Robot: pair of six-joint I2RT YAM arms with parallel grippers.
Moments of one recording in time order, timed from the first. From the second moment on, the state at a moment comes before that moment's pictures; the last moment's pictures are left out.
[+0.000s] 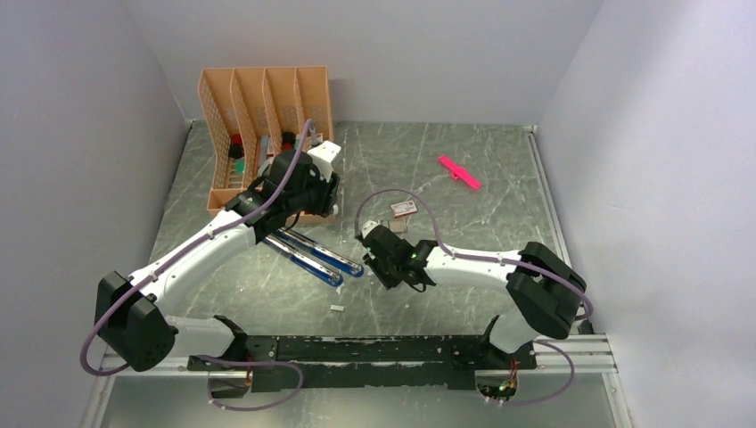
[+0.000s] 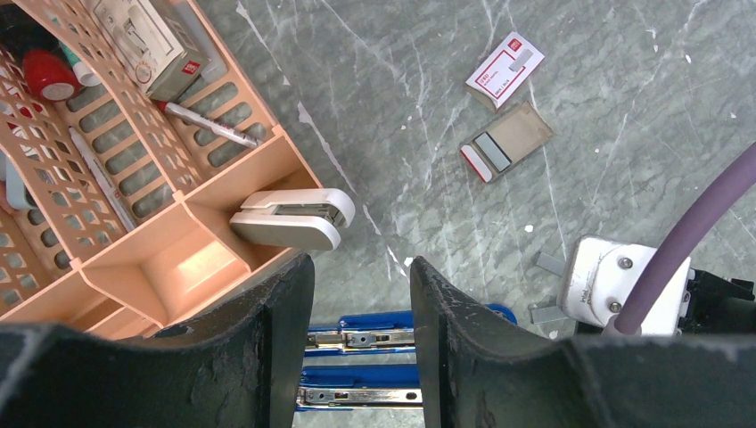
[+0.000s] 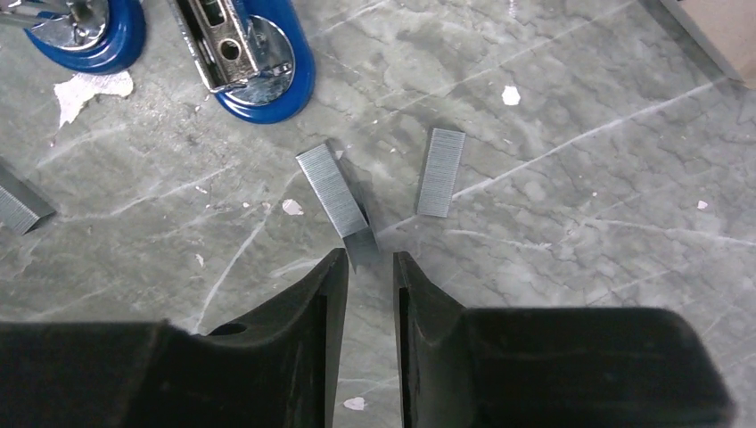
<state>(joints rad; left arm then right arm) -0.63 1.29 1.09 -0.36 -0.06 -0.06 0.99 1.52 0.80 -0.32 0.14 0.17</state>
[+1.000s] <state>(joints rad) -0.63 1.29 1.09 -0.36 -0.06 -0.06 0.99 1.49 0.80 -0.32 0.15 0.18</state>
